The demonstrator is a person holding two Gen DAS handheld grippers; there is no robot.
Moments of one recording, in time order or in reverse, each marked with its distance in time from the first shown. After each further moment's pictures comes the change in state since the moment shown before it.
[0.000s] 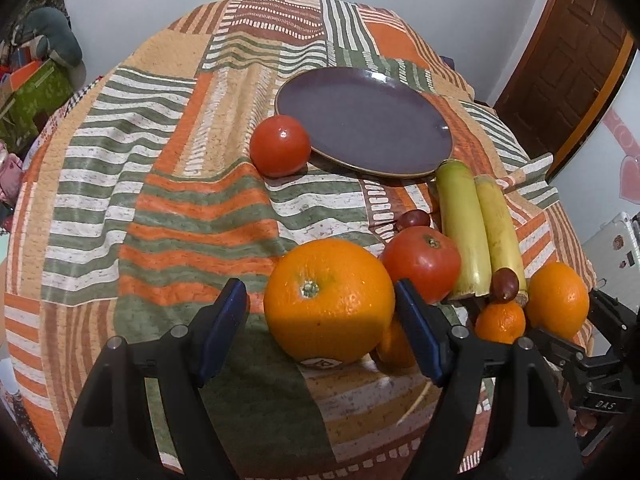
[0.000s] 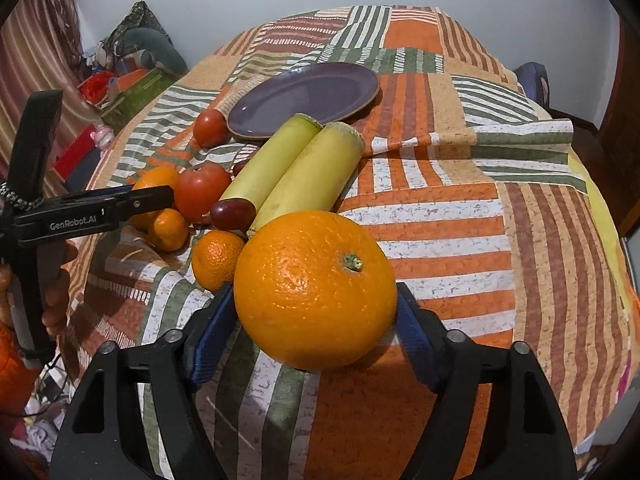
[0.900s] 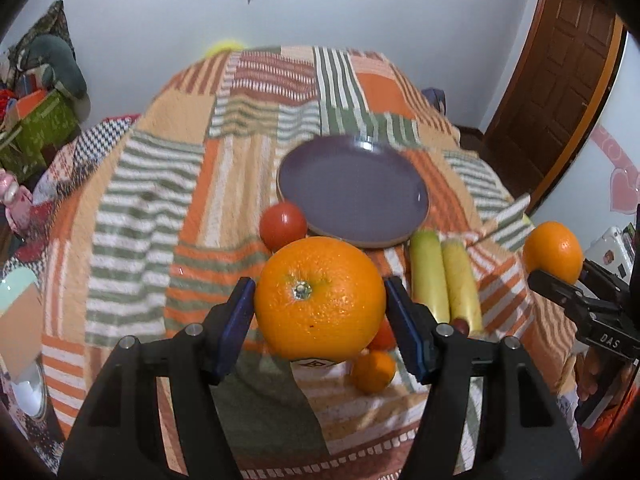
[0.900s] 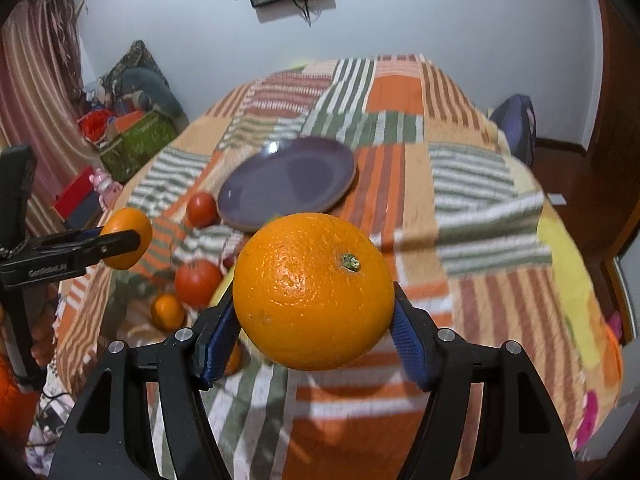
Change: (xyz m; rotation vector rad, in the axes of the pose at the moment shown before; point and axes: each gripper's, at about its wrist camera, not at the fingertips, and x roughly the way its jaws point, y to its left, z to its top) left arm -0.060 -0.005 0.036 0.035 -0.138 0.009; right arm -0.038 -0.012 0.053 0.010 -0.181 -0.032
